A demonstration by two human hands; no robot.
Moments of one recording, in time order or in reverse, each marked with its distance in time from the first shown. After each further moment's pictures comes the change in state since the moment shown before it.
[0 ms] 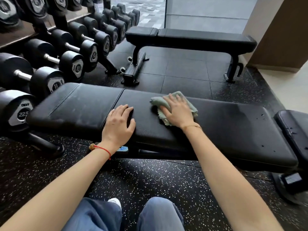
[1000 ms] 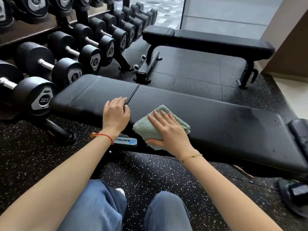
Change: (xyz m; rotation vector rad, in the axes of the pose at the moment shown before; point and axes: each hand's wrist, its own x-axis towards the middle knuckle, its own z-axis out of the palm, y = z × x) left_hand -0.001 -0.040 -0.018 -0.038 0.148 -0.260; right_hand -0.088 -0.071 0.013 -0.105 -0.005 -0.415
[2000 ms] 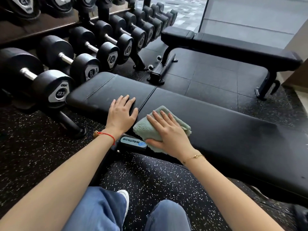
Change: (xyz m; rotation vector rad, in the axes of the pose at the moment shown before) left_hand 0.012 -0.041 -0.004 0.093 -0.076 0.017; right_hand 0.048 -0.023 0.008 0.076 -0.053 -0.125
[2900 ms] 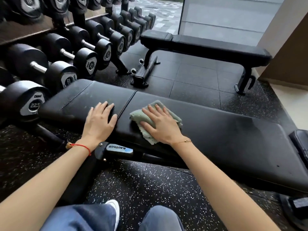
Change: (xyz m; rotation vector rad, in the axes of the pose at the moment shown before) left_hand -0.001 0.000 -0.002 -0.022 -0.030 0.008; right_hand 0.016 0.049 -0.005 0.120 0.025 0.207
